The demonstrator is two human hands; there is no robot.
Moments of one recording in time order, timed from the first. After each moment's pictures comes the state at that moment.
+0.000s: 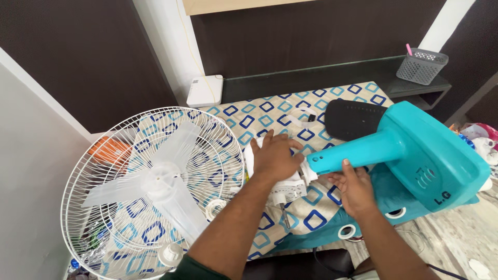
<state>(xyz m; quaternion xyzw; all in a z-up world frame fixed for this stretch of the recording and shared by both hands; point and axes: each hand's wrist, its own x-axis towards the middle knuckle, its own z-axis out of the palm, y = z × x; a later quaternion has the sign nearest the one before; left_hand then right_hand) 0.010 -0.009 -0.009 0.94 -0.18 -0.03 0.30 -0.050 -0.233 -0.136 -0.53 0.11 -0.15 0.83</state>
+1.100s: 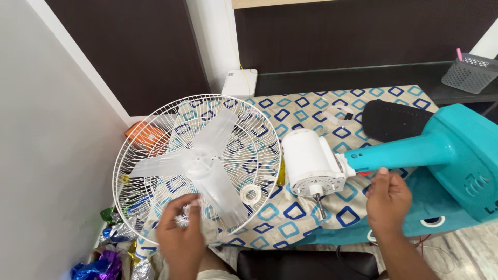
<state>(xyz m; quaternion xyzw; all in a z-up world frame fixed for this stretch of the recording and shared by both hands) -0.159 0.232 -0.067 0.77 0.08 0.34 0.52 -0.094 -0.171 -0.124 -0.66 0.06 -0.38 0.65</state>
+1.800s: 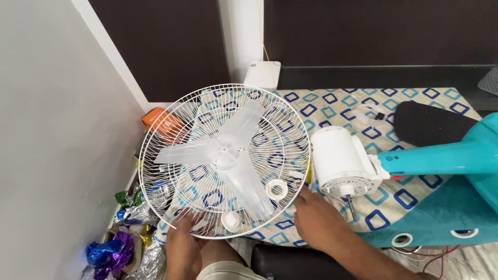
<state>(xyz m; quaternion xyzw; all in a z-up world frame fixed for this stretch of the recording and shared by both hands) -0.161 0.302 -0.130 0.44 0.34 0.10 0.82 -0.121 0.006 -0.058 -0.97 -0.17 0.10 0.12</state>
